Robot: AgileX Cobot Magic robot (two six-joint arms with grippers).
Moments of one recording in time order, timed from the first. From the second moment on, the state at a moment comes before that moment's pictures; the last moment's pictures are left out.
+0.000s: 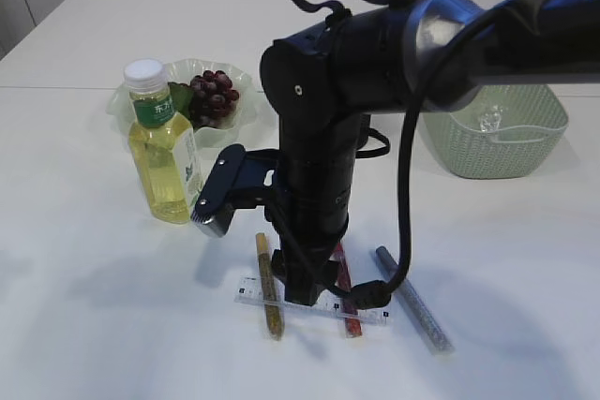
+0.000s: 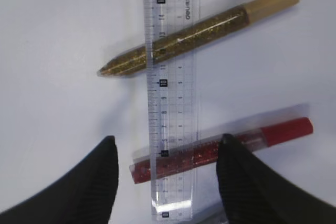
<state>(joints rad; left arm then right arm) -0.02 1.23 -0.78 -0.10 0.75 -0.14 0.73 2.04 -1.52 0.02 1.07 -0.66</state>
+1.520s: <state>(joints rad) -0.02 1.23 -0.78 -0.11 0.74 -0.14 0.73 2.18 -1.52 0.03 0.95 -0.71</state>
